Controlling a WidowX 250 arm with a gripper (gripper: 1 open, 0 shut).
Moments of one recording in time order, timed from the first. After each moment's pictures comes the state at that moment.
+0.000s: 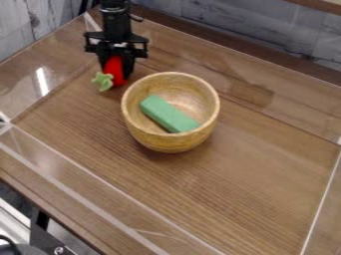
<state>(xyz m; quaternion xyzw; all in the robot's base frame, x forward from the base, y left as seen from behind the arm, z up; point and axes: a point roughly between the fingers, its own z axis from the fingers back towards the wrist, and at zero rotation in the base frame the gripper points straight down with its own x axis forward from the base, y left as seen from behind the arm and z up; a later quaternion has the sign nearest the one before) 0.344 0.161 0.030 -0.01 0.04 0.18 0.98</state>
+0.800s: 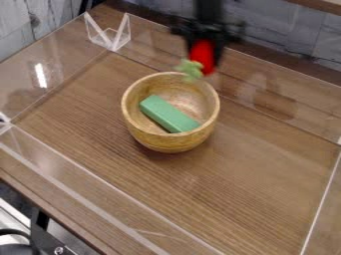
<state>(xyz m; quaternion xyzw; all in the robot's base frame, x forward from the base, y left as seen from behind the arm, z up) 0.367 0.006 0.095 -0.03 0.01 0.08 1.00</state>
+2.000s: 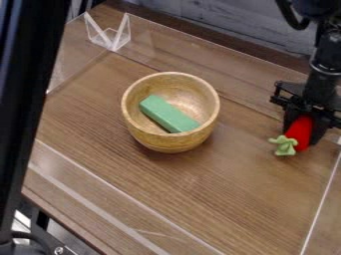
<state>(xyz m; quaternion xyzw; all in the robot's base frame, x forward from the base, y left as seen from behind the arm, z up) 0.366 -0.121 0.032 -0.01 0.00 -0.02 1.00</state>
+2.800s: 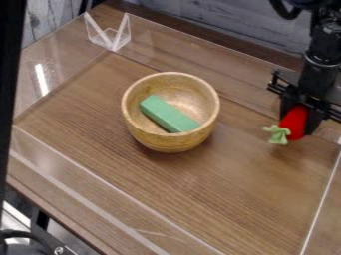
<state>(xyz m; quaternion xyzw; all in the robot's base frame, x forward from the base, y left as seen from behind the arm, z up) 0.366 -0.111 0.050 0.00 -0.05 -0.06 1.00</state>
